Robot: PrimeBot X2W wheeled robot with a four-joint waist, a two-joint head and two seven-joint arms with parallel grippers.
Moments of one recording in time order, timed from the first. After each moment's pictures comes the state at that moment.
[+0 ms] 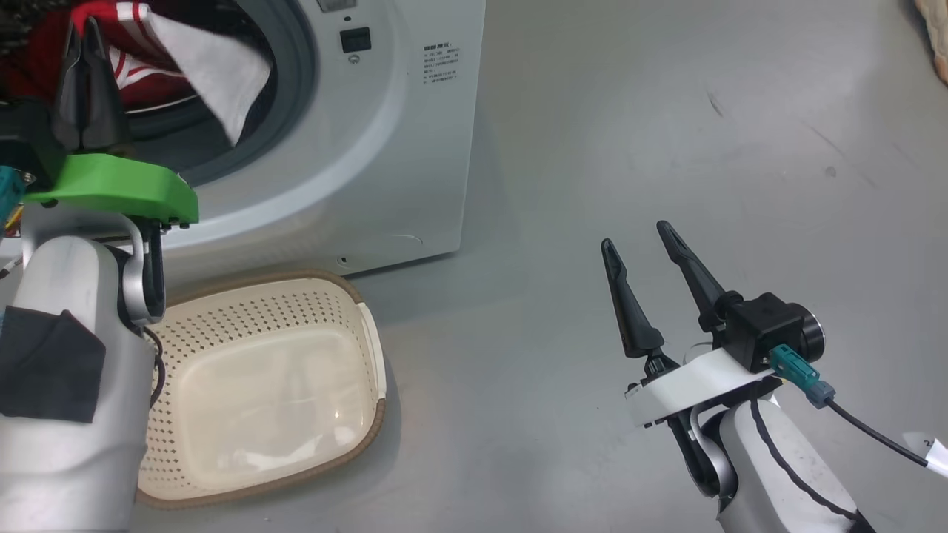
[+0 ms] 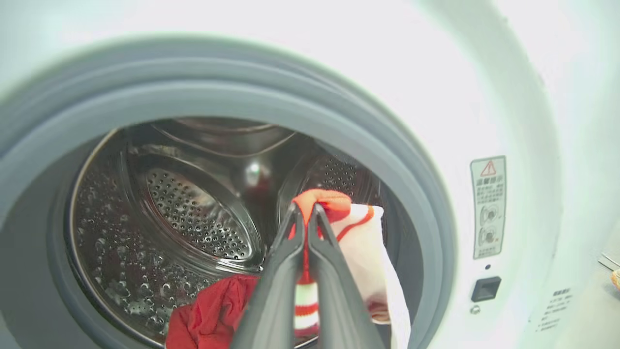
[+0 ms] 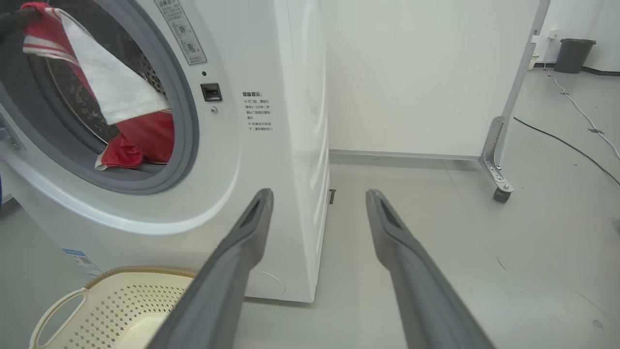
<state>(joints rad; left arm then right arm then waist) -0.70 0.16 -0.15 0.44 -0.33 0.05 -0.24 -0.24 -0.05 0.34 0.19 0.28 0.02 -0.26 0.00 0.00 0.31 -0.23</state>
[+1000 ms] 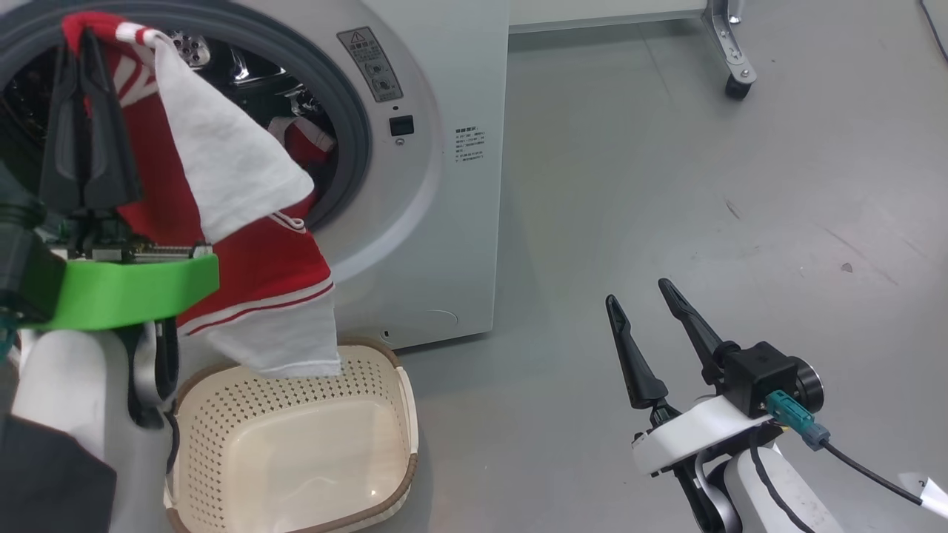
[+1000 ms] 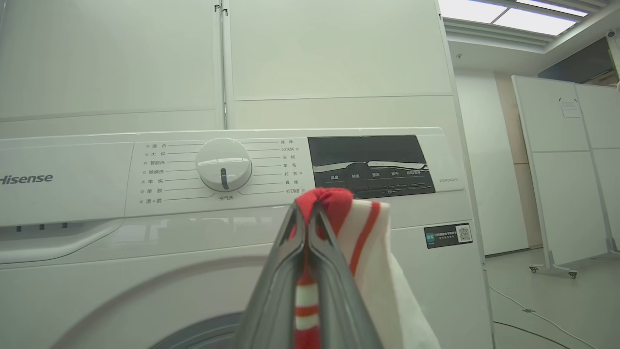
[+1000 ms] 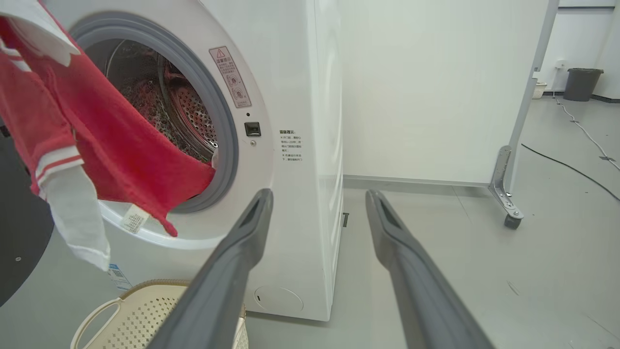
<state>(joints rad) -0.45 0.14 -0.10 -0.08 -0.25 0.10 -0.26 -0.13 -0.05 0.33 0.20 0.27 0.04 -0.26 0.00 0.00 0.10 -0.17</state>
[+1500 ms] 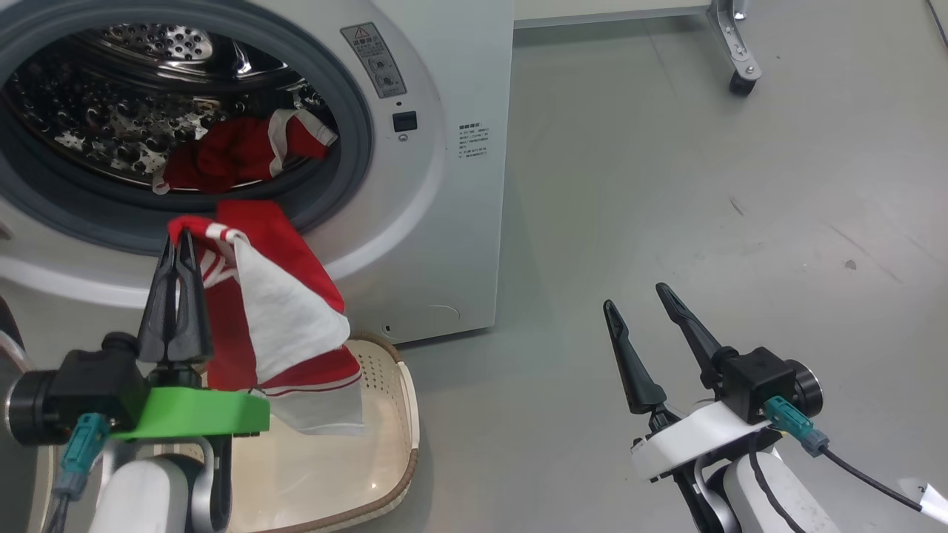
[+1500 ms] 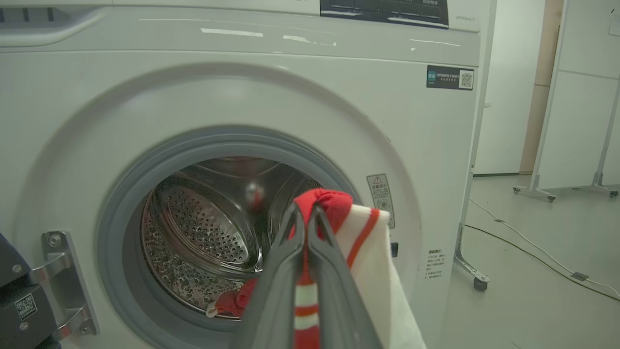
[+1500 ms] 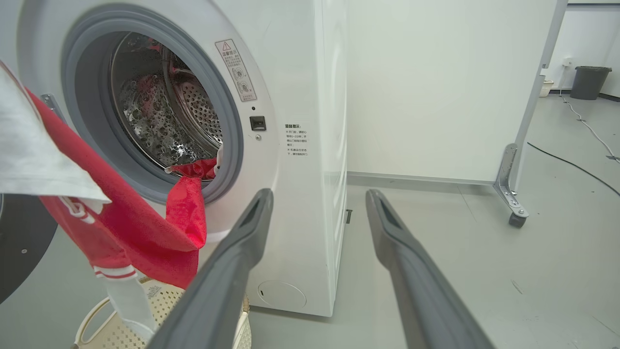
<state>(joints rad) -0.15 0.08 -0.10 -0.09 -0.26 0.11 -0.20 -0.12 -0.05 0.33 0.19 0.26 0.05 -0.26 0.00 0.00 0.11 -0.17</state>
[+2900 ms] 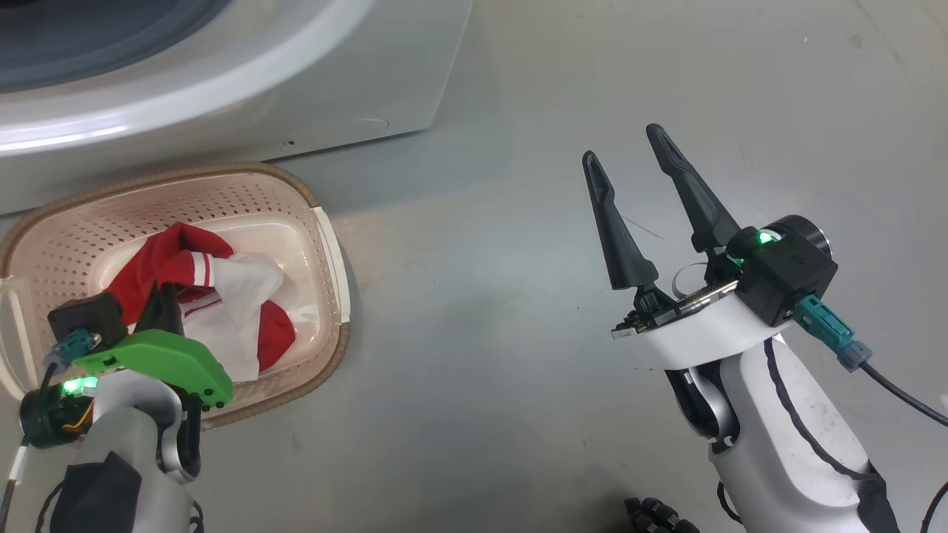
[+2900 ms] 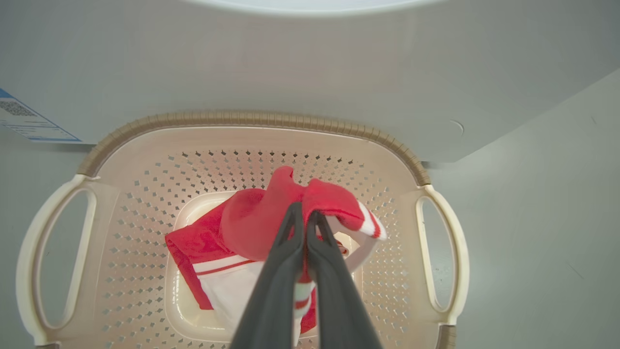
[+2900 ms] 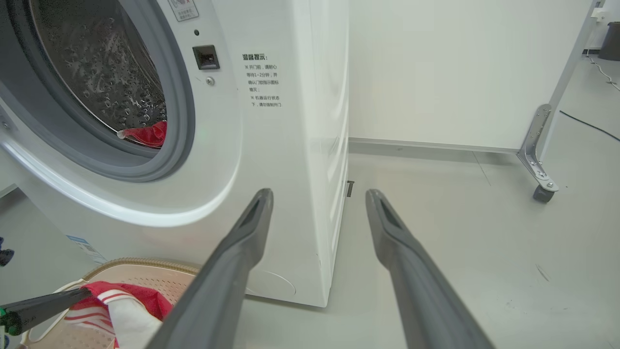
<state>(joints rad) -0.41 0.09 -0.04 0.61 -0.41 0.06 -0.09 -0.34 -0.05 0.37 0.04 0.29 0.05 -0.26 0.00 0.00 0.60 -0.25</state>
